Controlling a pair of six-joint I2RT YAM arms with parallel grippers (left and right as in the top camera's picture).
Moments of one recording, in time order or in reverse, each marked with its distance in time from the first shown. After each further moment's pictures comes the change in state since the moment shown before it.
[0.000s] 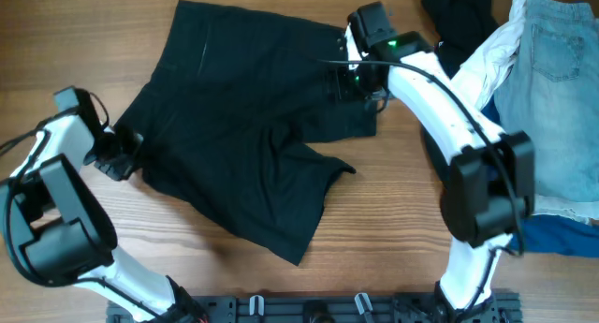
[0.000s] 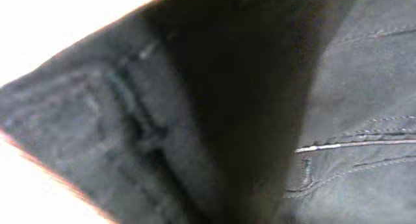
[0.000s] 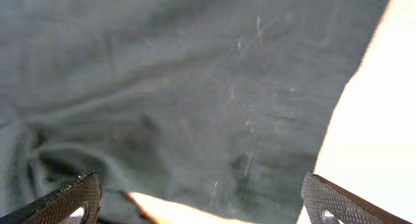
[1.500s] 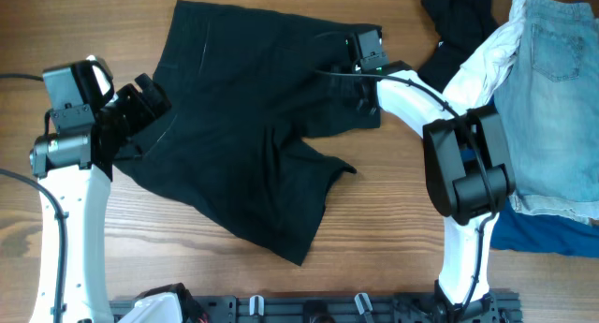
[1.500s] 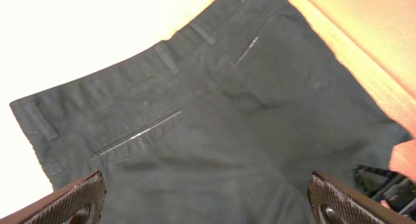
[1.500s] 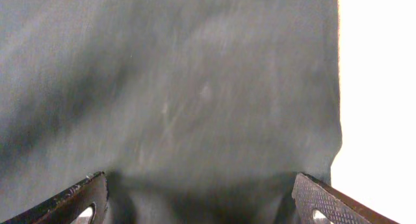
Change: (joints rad) left arm -0.236 -0.607 0.019 0.010 -0.096 0.114; right arm -0.036 0.167 -0.182 0.560 0.220 0.149
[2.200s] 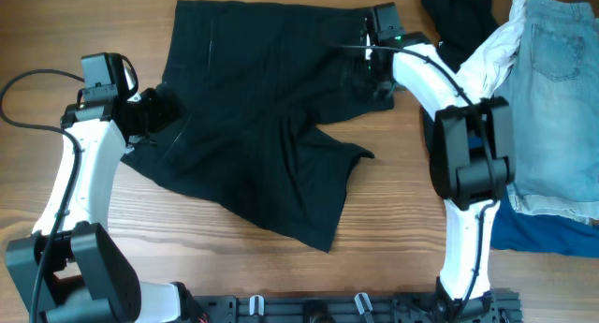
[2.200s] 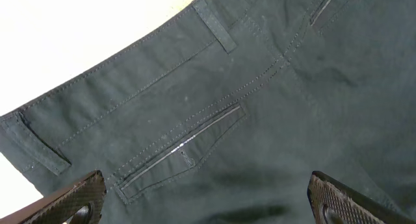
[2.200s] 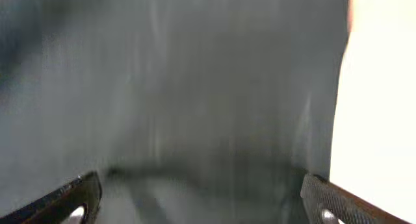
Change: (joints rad) left arm -0.026 0.289 0.000 0.046 -0.020 0.008; right arm -0.081 0.052 0.264 -0.431 -0.158 -0.119
